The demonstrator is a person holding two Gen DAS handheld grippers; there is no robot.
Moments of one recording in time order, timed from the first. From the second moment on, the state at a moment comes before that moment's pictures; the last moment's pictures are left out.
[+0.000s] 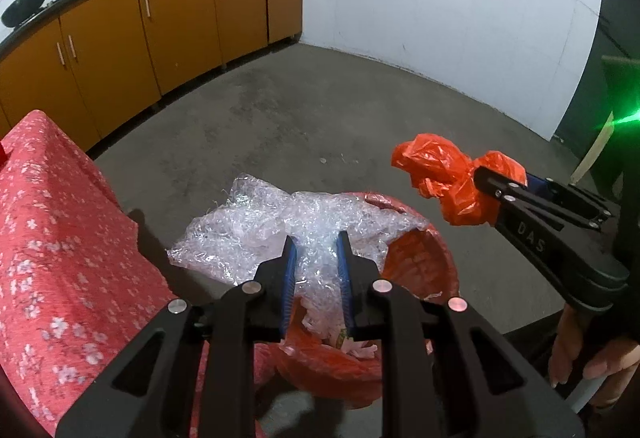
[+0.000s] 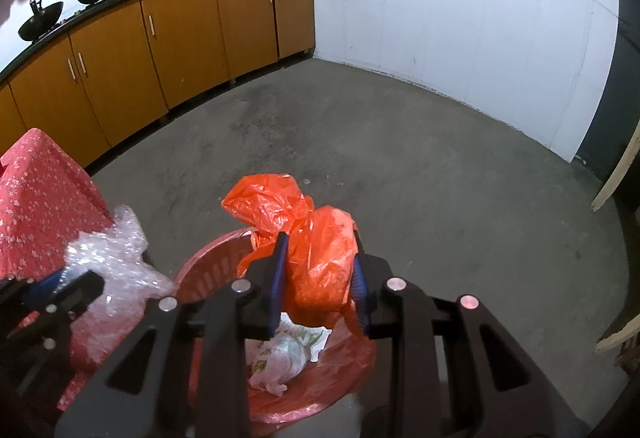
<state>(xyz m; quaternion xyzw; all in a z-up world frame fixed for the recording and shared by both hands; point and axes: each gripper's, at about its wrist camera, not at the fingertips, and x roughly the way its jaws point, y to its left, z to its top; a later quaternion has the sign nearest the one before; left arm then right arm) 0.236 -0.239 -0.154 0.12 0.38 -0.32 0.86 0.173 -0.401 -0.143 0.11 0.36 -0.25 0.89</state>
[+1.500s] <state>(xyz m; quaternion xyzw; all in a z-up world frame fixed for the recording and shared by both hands) 0.222 0.009 -0.044 0.02 0.27 -0.10 0.96 0.244 -0.209 -0.036 0.08 0.30 0.01 0.95</state>
